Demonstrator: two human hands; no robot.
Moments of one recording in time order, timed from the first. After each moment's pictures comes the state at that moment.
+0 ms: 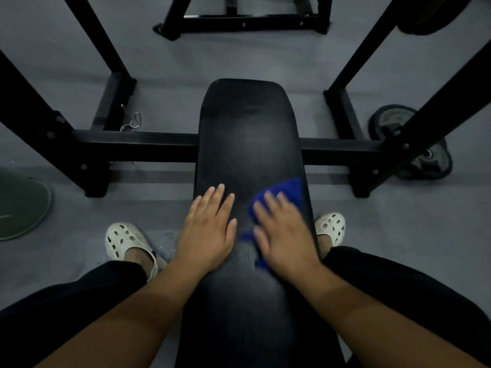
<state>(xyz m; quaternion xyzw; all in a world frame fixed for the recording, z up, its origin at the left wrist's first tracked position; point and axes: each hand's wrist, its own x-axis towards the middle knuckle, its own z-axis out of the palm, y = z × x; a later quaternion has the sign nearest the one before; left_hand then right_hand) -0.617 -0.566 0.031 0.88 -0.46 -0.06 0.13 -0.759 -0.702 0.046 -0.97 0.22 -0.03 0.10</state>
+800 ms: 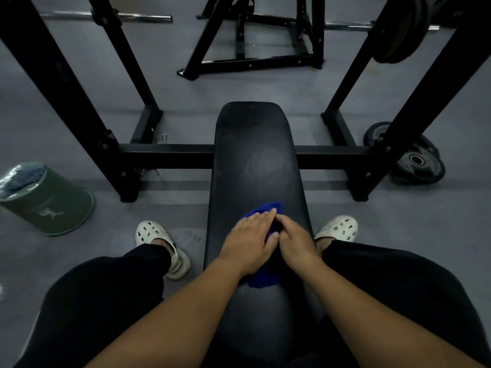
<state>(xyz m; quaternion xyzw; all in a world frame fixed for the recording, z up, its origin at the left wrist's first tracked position) -0.730 -0.541 0.075 0.82 -0.51 -0.17 0.17 -0.830 -0.644 0.085 -0.83 0.36 -0.05 0.42</state>
